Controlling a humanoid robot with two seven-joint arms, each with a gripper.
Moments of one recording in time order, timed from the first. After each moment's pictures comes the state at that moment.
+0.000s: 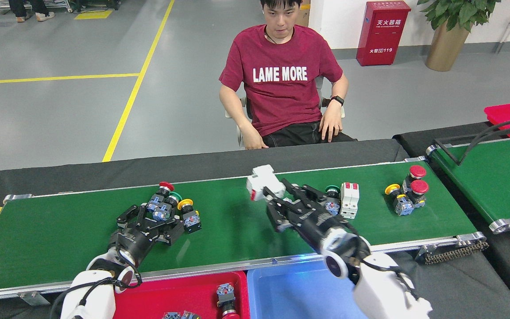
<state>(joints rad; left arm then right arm) -0.32 0.25 -0.05 -1.09 -1.57 -0.52 0.10 -0.28 -0.33 0.40 -1.48 0.89 -0.42 0.15</state>
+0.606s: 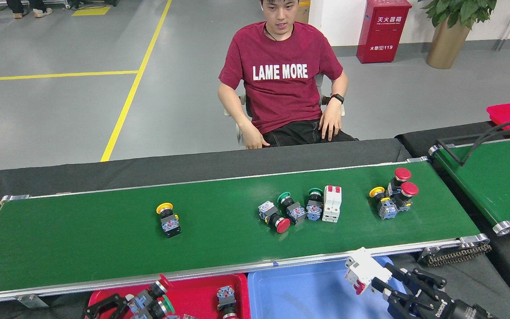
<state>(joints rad) 0.33 0.27 0.06 -1.75 -1.42 -0.78 0.05 0.19 -0.38 -0.07 -1.57 0.91 -0.77 0.16</state>
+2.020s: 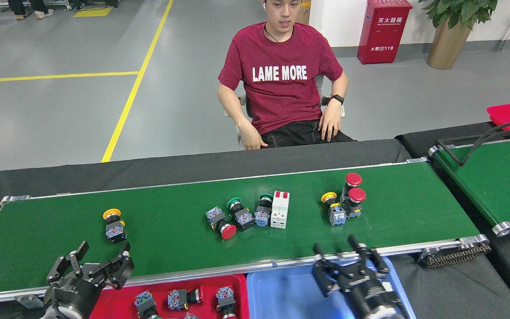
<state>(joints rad) -0.04 0.13 0.21 -1.47 -1.45 -0.23 -0.27 -0.11 0.08 0.33 -1.42 1.35 -0.04 0.11</state>
